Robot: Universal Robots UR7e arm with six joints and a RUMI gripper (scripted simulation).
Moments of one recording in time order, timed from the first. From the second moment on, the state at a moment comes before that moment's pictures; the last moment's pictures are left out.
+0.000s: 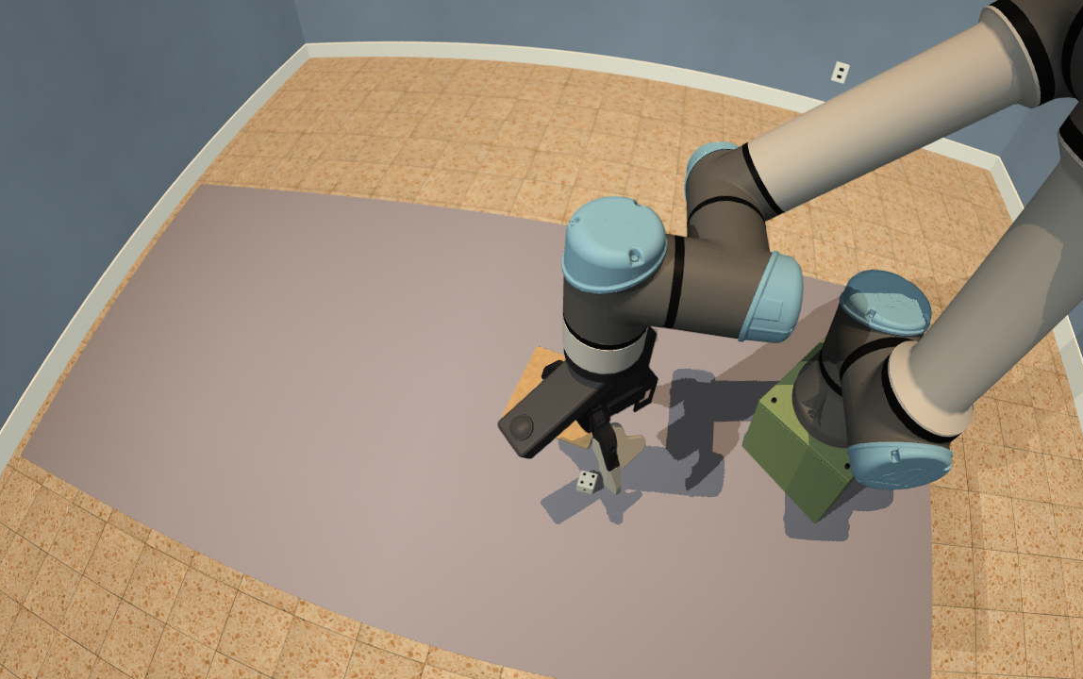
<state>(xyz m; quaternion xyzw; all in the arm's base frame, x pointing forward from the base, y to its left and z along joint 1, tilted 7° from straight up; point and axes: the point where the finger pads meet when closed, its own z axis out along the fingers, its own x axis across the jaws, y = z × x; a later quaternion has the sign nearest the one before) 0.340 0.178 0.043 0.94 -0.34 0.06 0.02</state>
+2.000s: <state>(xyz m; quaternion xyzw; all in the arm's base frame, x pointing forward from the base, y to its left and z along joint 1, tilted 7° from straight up) 0.403 -0.029 0.058 0.54 -0.84 0.06 -0.02</state>
